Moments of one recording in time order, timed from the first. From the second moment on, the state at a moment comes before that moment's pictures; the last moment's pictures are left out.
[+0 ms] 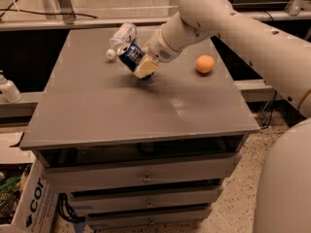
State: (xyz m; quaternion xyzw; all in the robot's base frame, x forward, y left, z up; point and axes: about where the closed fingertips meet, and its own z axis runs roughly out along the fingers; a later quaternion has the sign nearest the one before) arm 0.697 0.025 0.847 -0.63 0.69 0.13 0.34
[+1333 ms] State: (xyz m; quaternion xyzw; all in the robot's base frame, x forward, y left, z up) arm 0.718 -0.028 0.894 -0.67 0.67 0.00 0.31
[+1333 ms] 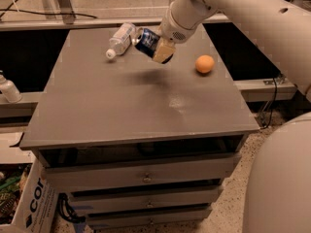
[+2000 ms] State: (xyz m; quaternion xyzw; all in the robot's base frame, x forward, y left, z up) arm 0.695 -0.020 0.867 -0.77 0.61 0.02 0.18
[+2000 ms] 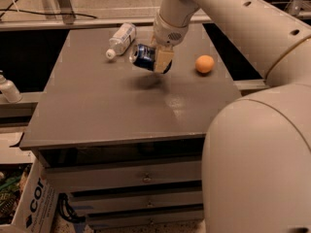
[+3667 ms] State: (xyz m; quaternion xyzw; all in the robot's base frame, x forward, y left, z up) arm 0.681 -0.023 0.840 -0.82 0.57 0.00 0.08
